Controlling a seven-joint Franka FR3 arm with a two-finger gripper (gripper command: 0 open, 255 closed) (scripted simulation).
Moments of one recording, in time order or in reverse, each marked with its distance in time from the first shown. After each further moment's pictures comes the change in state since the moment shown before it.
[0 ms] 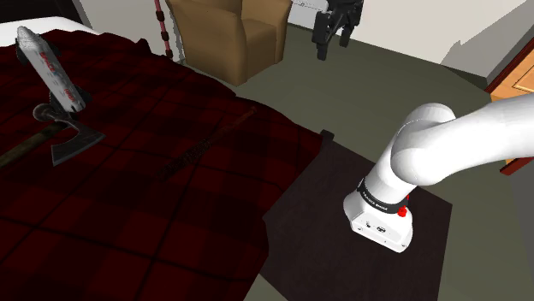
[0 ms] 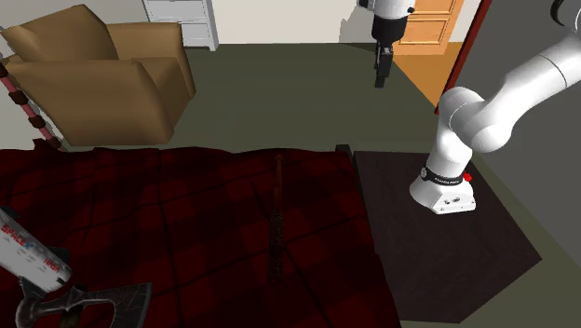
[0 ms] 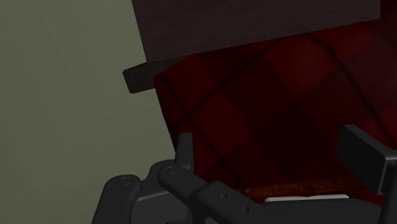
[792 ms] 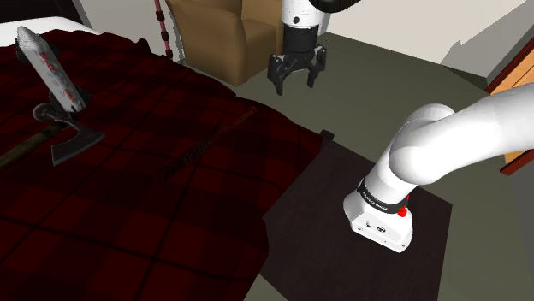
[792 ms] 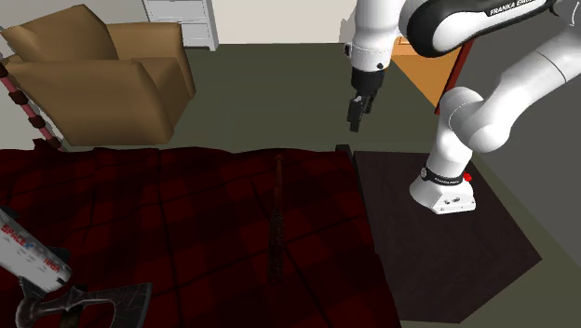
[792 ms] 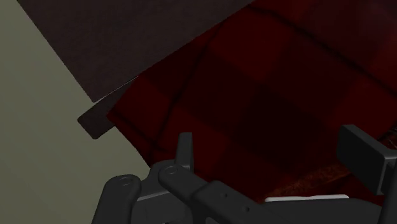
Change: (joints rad) arm -0.048 0.125 0.173 -0.151 0.170 0.281 0.439
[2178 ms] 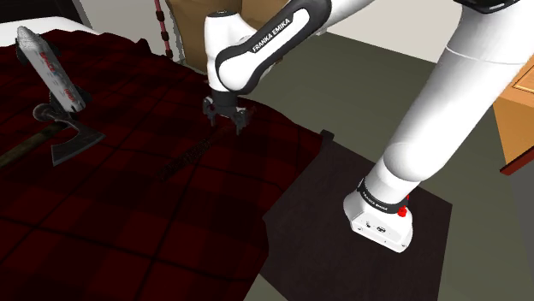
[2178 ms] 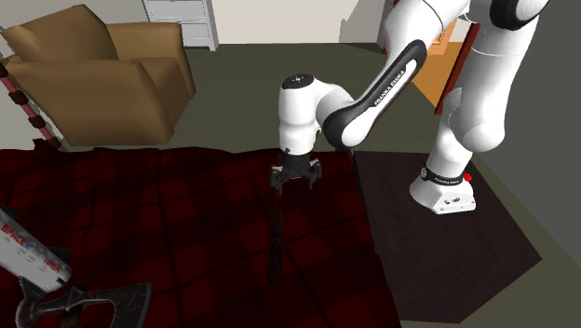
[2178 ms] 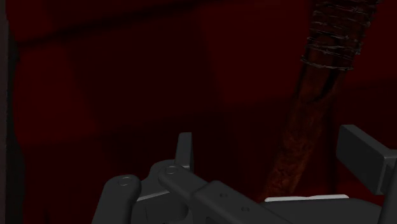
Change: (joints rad) arm -0.122 0.766 0.243 0.200 -0.077 0.635 0.951
